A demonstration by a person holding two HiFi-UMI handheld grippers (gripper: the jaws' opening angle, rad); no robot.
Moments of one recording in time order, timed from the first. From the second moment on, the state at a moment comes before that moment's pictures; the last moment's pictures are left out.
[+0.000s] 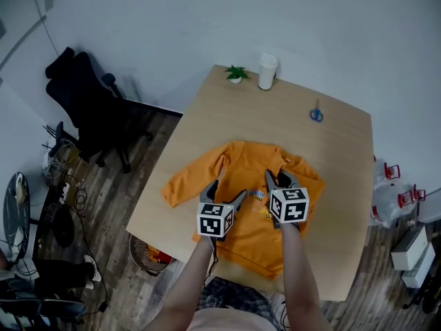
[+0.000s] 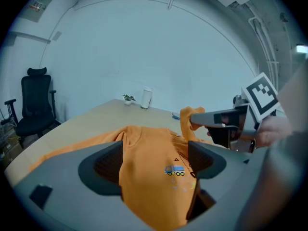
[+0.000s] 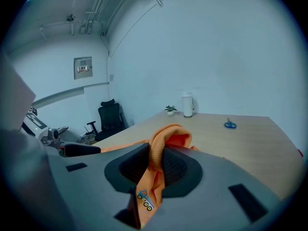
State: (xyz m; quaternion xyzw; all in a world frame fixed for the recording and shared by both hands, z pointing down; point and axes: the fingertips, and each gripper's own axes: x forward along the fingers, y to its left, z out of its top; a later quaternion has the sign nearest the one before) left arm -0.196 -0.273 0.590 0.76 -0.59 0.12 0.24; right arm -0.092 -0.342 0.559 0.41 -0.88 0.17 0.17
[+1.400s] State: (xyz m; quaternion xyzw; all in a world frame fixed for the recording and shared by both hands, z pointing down) left arm -0.240 -0.257 0.631 0.72 -0.62 0.14 0.28; right arm -0.154 -0.356 0.640 0.35 -0.88 0.28 0.18
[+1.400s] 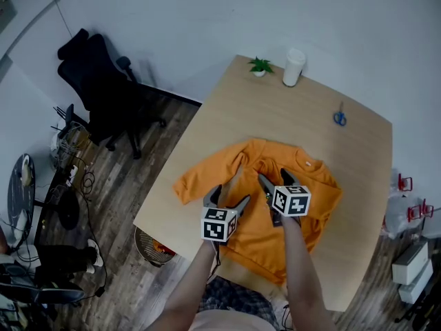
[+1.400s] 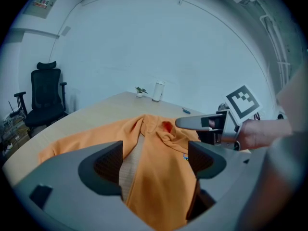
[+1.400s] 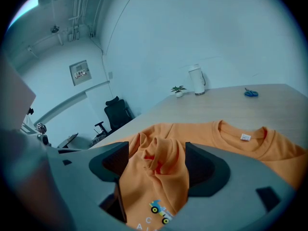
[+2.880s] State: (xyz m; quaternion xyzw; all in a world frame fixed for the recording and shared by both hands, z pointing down) left arm -0.414 -0.169 0.702 0.48 -0.77 0.12 0.41; right arm -0.301 -0.275 0.614 0.18 -0.94 0.16 0.24
